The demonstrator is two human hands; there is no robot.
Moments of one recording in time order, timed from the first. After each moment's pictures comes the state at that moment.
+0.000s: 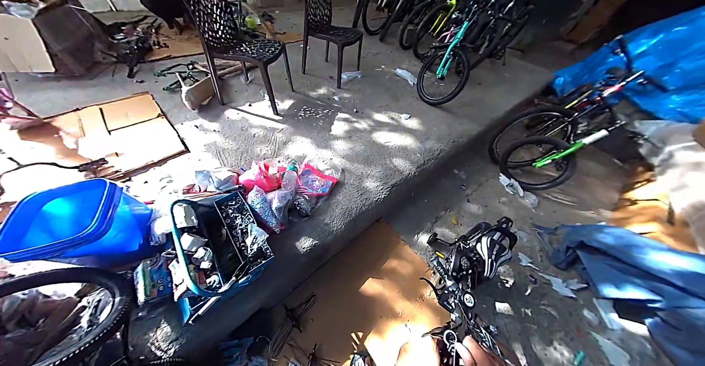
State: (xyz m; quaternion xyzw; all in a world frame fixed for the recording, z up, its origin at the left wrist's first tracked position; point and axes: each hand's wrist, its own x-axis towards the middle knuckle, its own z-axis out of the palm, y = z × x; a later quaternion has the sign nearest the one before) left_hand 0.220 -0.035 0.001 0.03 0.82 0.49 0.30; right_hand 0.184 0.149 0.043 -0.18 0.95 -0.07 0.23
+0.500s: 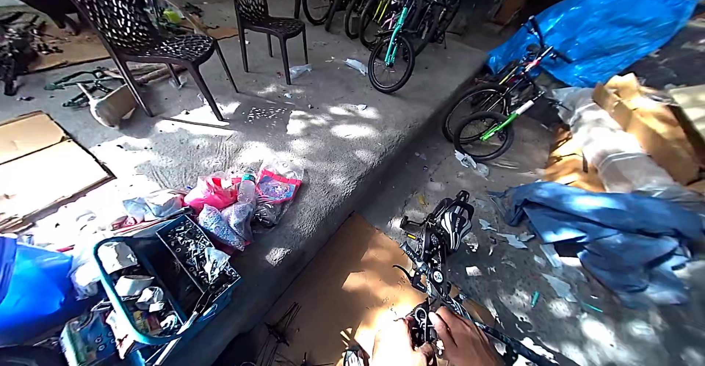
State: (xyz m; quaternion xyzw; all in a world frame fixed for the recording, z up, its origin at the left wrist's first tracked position) left_hand 0.212 -0.033 0.009 -0.01 0.83 0.45 0.33; right_hand 0.186 0.147 0.061 -0.13 0.97 -0.11 0.19
